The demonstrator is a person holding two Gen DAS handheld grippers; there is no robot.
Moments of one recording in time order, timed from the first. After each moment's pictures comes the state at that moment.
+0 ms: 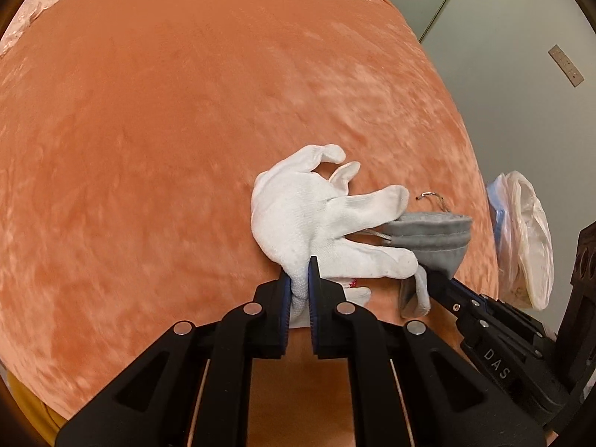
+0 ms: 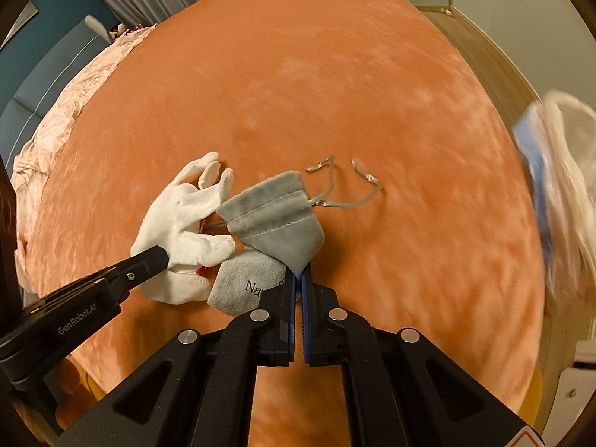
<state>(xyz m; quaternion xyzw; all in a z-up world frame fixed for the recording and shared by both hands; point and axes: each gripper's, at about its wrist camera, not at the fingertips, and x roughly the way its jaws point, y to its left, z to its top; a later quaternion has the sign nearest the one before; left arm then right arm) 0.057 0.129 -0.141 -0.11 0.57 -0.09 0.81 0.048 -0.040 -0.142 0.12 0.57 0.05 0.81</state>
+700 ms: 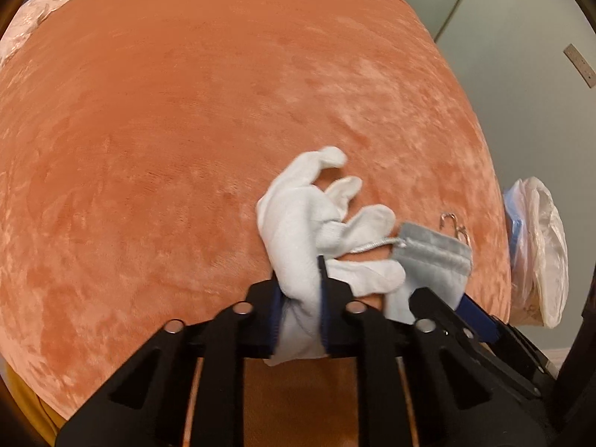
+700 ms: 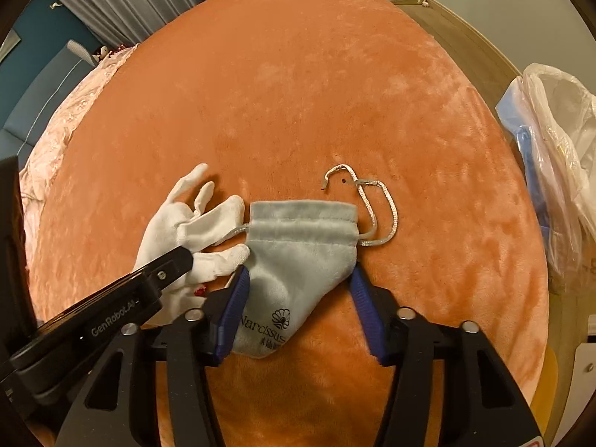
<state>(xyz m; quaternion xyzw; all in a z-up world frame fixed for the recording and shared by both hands) 0.073 0.106 -0.151 -0.09 0.58 -0.06 0.81 0.057 -0.041 -0.149 0.15 0.56 0.02 0.81</state>
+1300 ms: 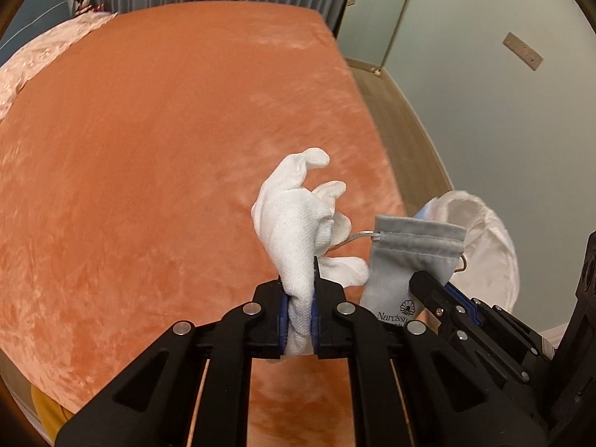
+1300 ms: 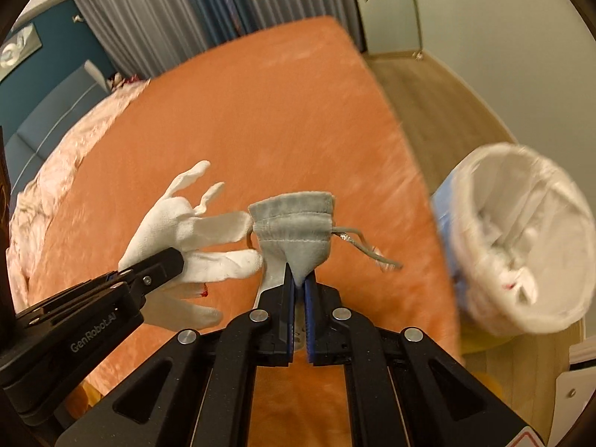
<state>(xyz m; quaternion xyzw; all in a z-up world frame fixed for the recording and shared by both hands) 0.052 0.042 -0.030 -0.06 0.50 -0.13 0.86 0.030 -0.097 -0.043 0.13 0.46 0.00 0.88</state>
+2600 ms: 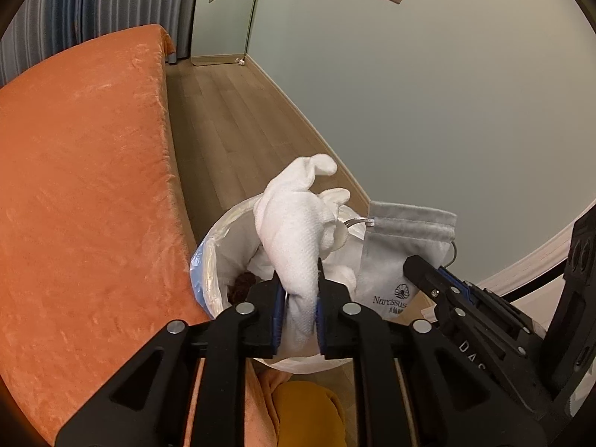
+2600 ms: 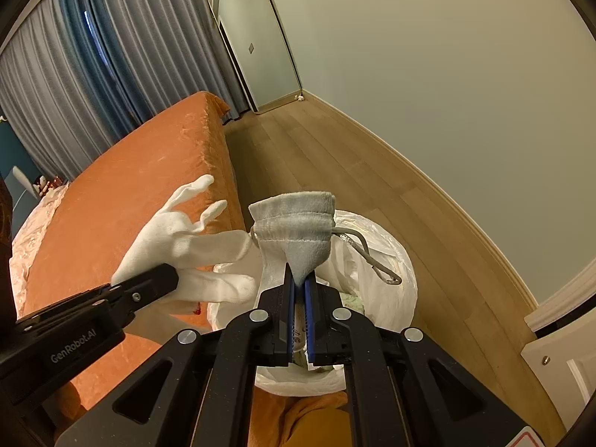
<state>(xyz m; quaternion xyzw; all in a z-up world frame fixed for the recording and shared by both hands) 0.057 -0.206 0.010 0.02 0.47 -0.34 0.81 -0.031 -0.314 0.020 0.19 0.39 -0.18 0.88</state>
